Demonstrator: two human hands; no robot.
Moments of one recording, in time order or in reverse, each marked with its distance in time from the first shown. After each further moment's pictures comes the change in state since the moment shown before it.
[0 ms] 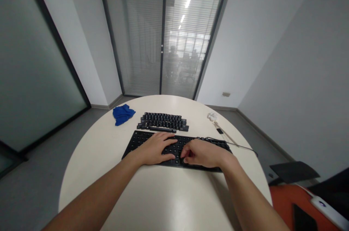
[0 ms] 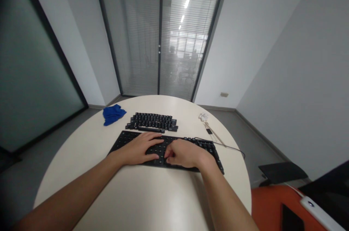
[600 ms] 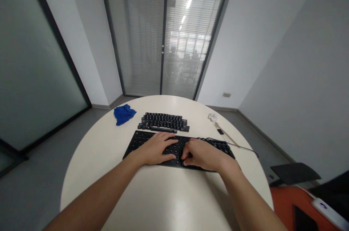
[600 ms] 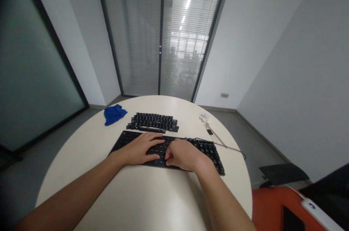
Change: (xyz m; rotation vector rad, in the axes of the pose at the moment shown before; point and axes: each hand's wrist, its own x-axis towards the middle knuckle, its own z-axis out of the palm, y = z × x) left_hand -0.002 -0.002 0.001 -0.025 0.021 0.007; right_hand 0.001 -0.014 0.002 -0.127 0.061 0.014
